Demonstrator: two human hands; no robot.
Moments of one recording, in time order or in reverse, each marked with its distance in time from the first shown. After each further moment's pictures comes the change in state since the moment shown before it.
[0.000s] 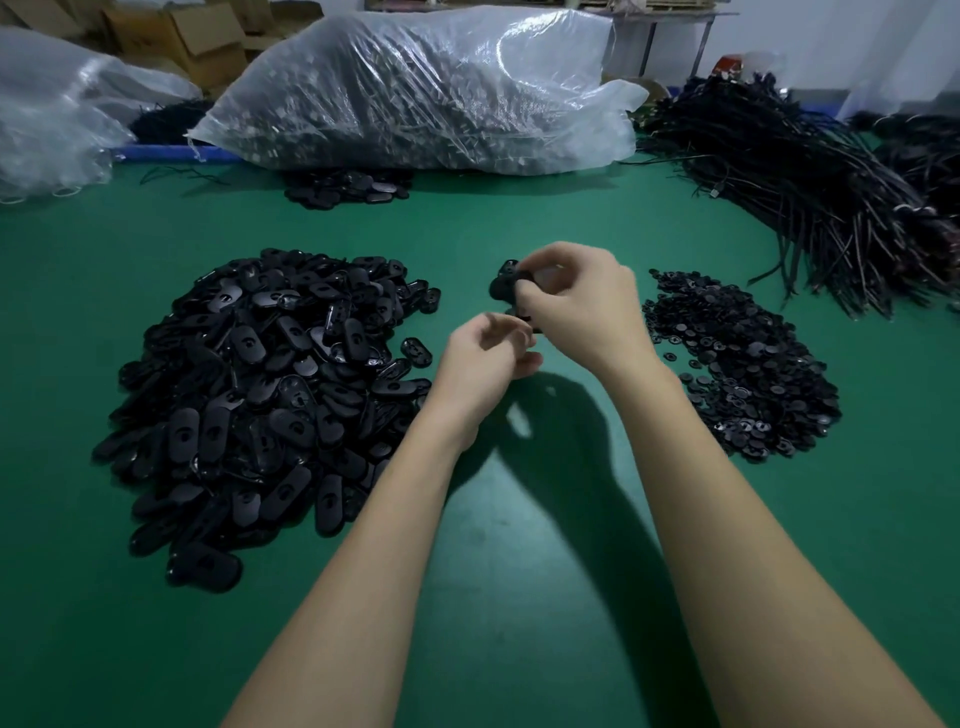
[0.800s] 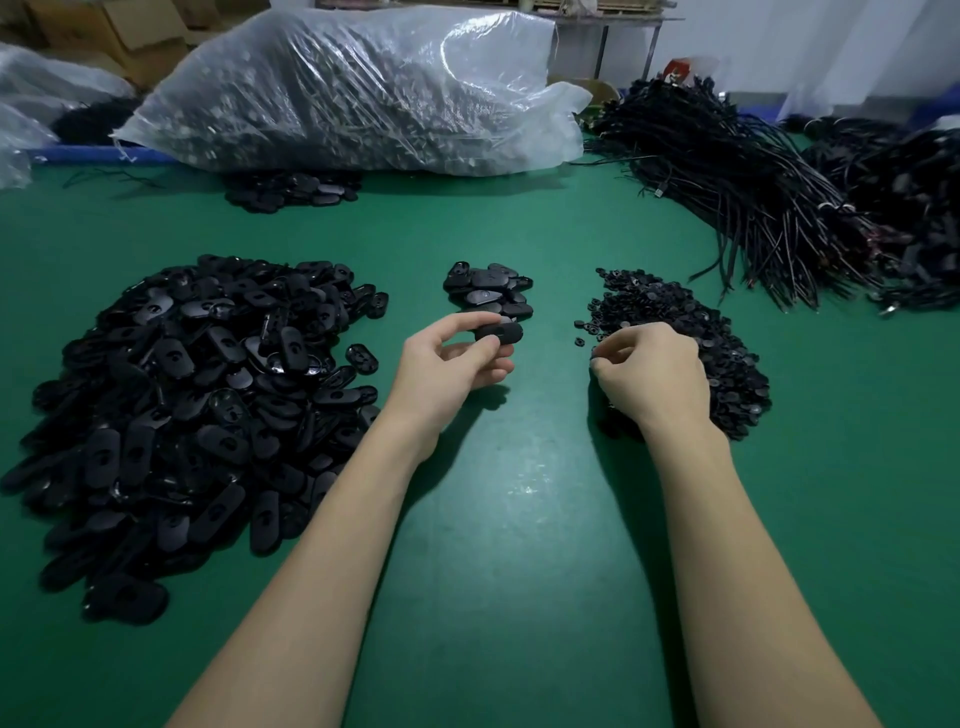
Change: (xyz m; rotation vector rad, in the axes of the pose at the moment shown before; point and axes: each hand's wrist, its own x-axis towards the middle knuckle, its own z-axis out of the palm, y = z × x) left_hand -0.009 0.000 0.011 -0.090 -0.061 0.035; right_hand -0.032 0.080 -0.056 -0.356 0.097 0.396
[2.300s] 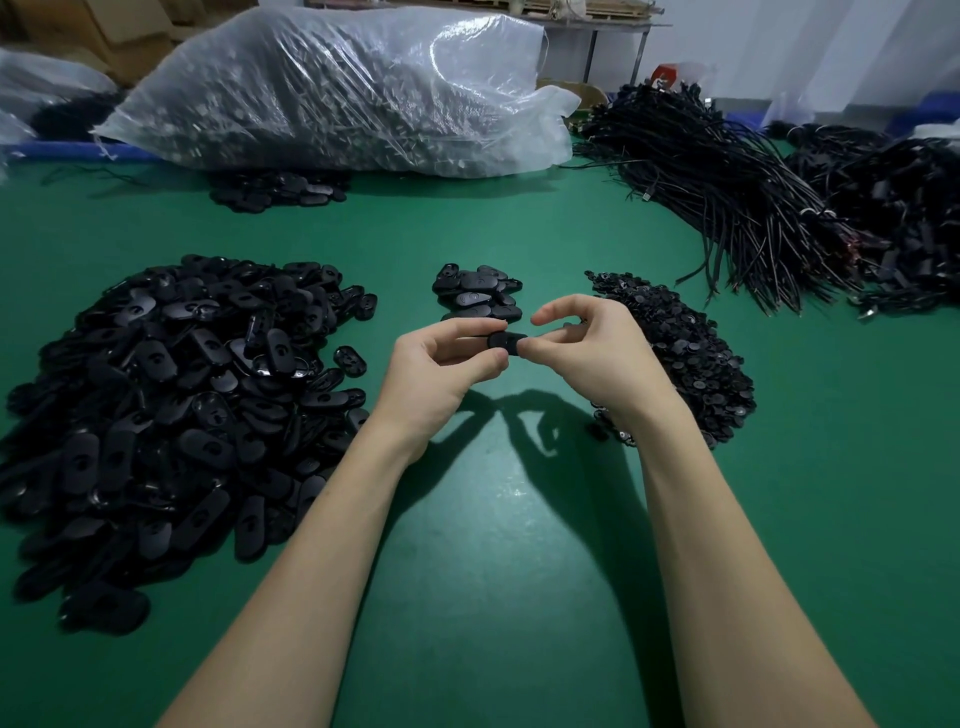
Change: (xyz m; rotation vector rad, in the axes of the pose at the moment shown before) left_hand 0.001 -0.004 -0.004 0.121 -0.096 0.116; right_hand -0.009 -0.031 -0.006 0.526 -0.261 -0.146
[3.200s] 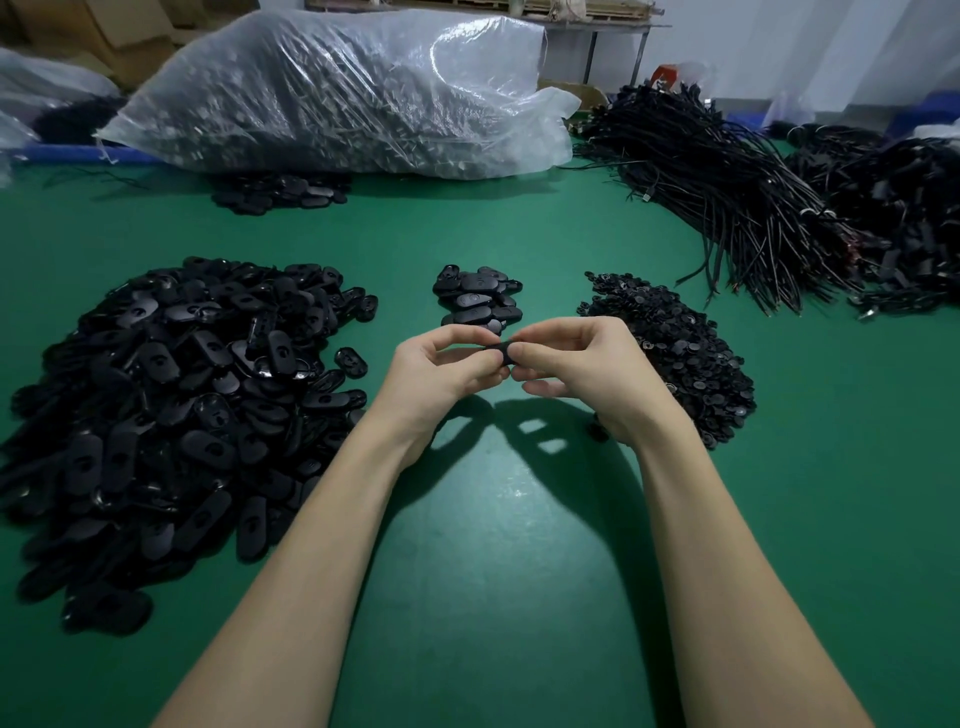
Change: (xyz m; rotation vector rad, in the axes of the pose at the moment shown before) left_hand -0.002 0.006 0.000 -0.188 -0.017 -0.142; right_hand -0.009 0.002 0.001 0.337 -0.164 0.079
